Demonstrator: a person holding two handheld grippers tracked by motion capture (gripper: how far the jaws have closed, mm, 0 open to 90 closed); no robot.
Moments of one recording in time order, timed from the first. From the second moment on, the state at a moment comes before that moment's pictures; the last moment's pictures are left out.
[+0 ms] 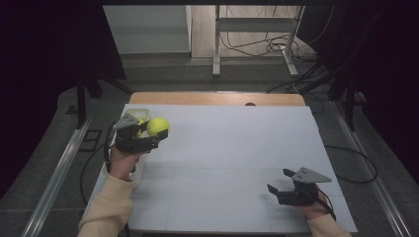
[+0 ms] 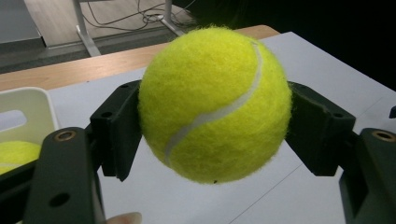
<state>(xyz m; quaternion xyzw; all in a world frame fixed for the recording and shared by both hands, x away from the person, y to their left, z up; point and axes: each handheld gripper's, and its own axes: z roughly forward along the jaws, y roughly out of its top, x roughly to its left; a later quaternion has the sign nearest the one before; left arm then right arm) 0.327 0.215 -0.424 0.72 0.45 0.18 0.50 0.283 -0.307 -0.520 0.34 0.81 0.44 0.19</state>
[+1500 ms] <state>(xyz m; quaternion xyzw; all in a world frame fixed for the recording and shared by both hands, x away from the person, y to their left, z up) 0.327 0.259 -0.426 0.69 0.50 0.21 0.48 0.283 -0.308 -0.520 0.34 0.81 0.44 0.20</state>
